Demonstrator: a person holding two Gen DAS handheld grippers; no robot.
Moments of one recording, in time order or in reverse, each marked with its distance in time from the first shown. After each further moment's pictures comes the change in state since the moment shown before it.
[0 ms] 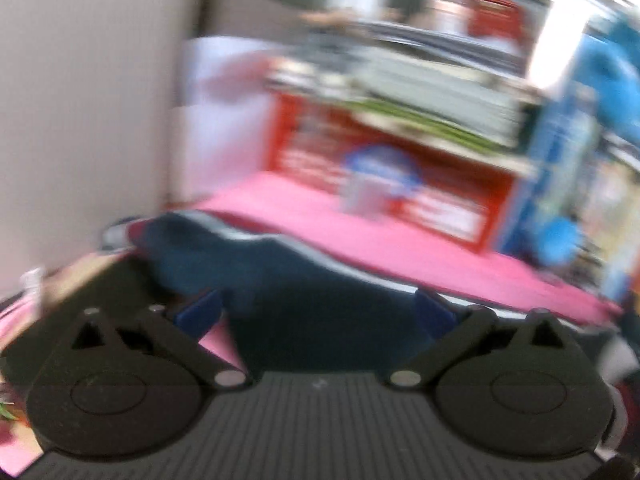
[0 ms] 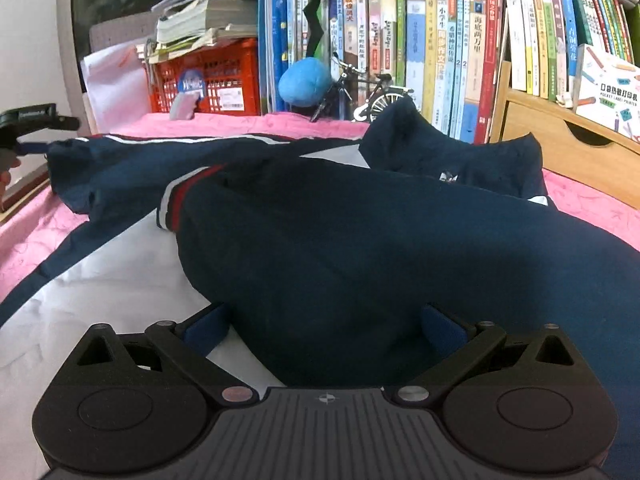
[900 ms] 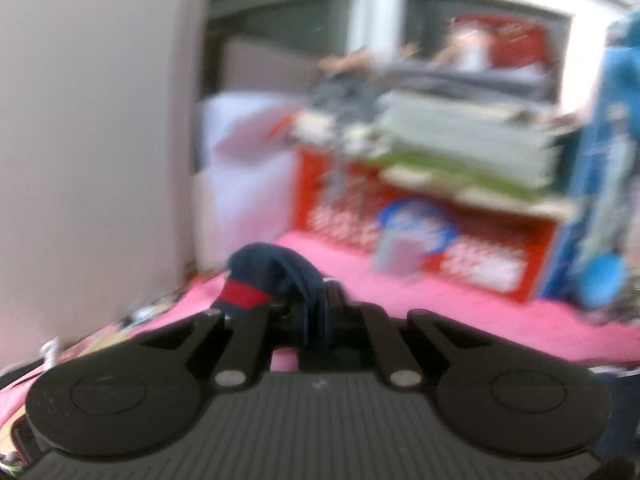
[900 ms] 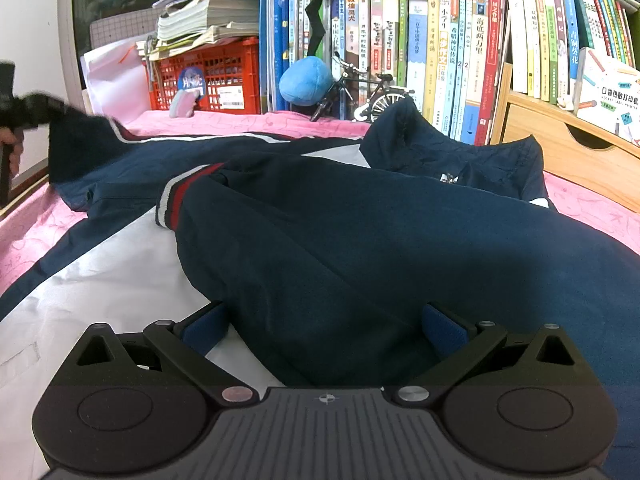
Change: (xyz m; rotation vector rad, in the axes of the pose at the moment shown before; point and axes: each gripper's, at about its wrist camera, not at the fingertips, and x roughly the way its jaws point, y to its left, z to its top) left arm 0.001 -0.036 0.024 0.115 -0.191 -0.002; right arm 0.003 0.000 -0.002 -0.003 0.003 0.004
